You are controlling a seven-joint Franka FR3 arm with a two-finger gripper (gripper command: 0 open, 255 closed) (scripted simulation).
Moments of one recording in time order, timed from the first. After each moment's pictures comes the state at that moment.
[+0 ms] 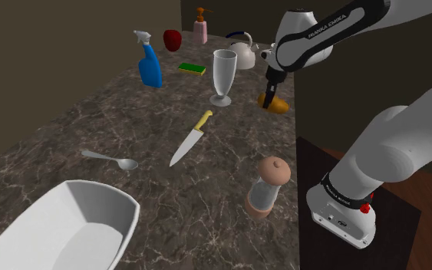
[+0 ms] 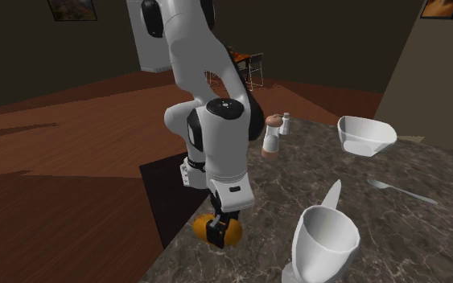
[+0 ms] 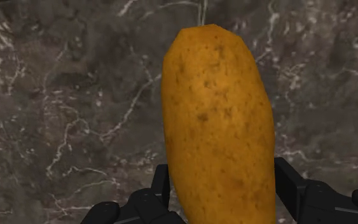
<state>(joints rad) 0.05 -0.31 -0.30 -2.67 -0.15 2.43 -0.68</state>
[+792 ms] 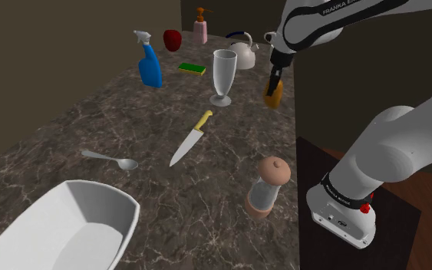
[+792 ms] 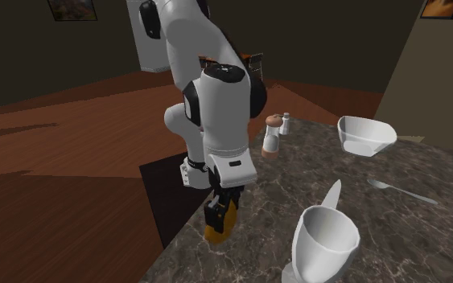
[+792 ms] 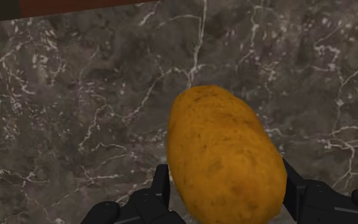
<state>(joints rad) 0.04 -0.42 -0.28 -2.59 -0.16 2.24 -0.67</state>
